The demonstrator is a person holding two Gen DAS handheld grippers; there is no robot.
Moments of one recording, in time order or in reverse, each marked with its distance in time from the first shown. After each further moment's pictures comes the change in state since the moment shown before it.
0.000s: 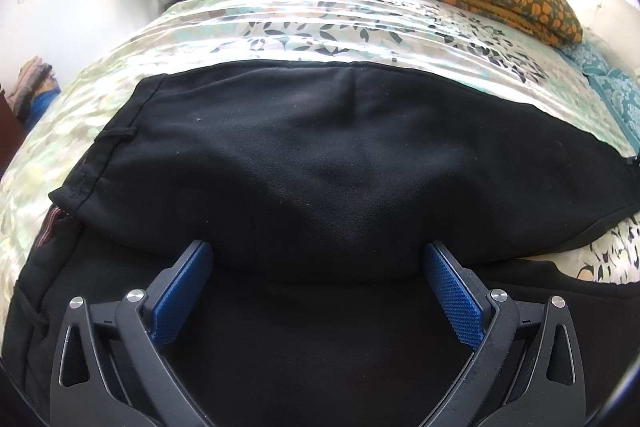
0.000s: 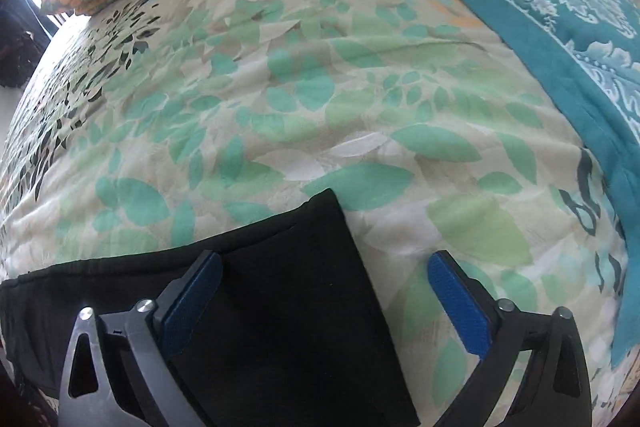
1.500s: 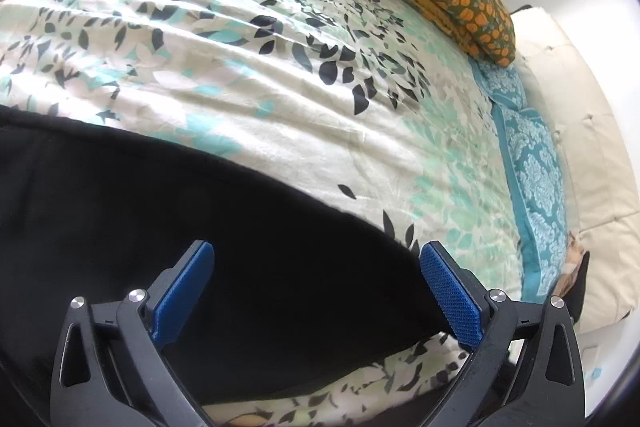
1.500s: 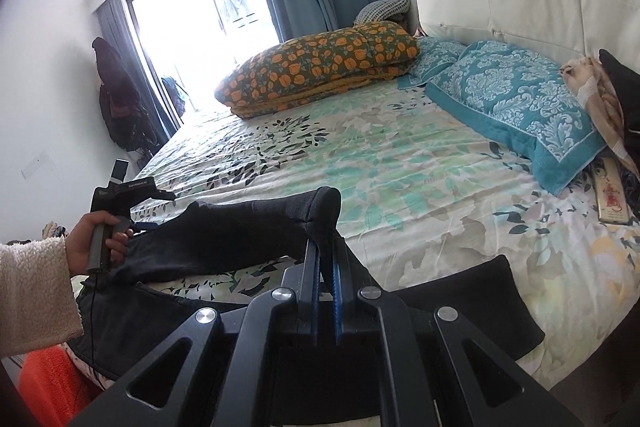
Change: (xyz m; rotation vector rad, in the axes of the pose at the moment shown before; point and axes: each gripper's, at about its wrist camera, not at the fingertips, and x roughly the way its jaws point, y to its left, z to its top) left arm 0.030 -0.176 0.142 -0.203 0.318 -0.474; right arm -0.287 0.042 -0.347 -0.036 -0.610 0.258
